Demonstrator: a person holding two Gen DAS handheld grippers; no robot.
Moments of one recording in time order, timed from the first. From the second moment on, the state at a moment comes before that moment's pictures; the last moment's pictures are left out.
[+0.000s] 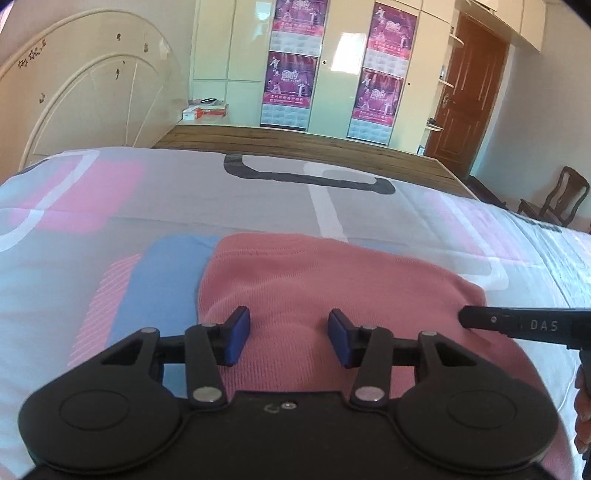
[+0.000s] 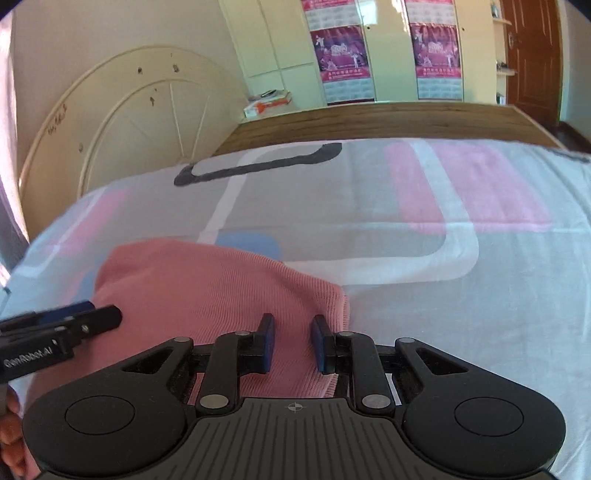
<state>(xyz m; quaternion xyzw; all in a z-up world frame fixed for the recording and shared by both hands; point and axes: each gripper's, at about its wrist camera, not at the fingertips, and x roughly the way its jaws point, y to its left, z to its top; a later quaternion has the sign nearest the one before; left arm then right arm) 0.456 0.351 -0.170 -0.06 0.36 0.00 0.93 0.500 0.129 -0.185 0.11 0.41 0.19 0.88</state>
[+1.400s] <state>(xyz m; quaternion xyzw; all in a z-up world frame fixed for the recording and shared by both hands) 0.311 0.291 -0.159 -0.02 0.40 0.02 0.91 0.346 0.098 -0.192 0.08 0.44 0.16 0.88</state>
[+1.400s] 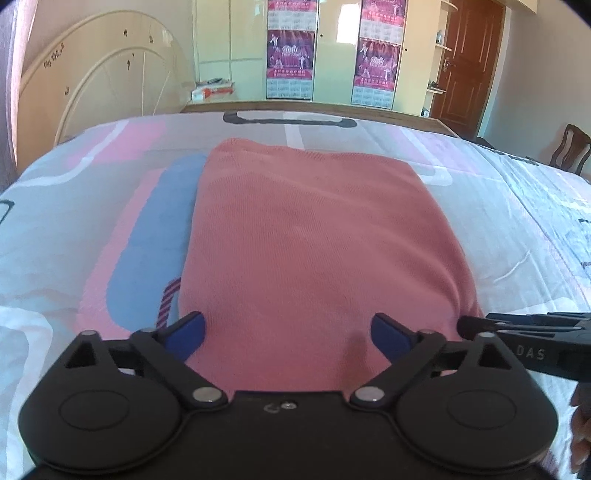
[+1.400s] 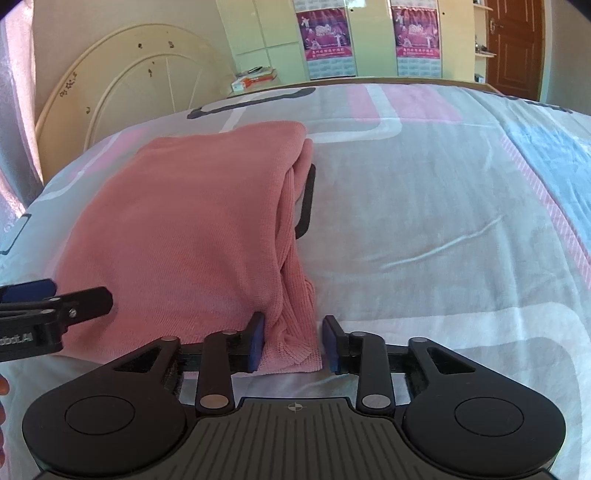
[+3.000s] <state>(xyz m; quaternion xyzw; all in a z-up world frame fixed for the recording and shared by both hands) -0.029 0.183 0.034 -0.02 0.30 0.14 0.94 0.003 -0.025 0.025 0.05 0.24 0.17 0.96</state>
